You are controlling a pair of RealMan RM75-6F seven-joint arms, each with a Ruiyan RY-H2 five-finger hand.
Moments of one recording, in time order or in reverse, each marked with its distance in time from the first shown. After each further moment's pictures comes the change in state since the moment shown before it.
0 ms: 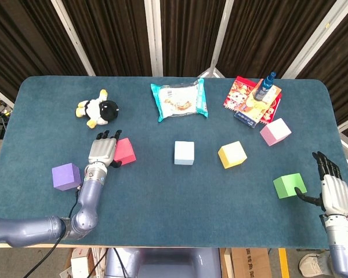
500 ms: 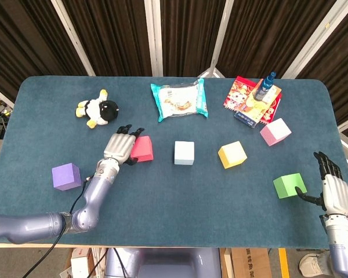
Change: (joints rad) left arm -0.050 0.027 0.015 0.013 0.206 -0.172 -0.100; right arm 0.000 0.003 0.008 -0.010 0.024 -0.009 0.010
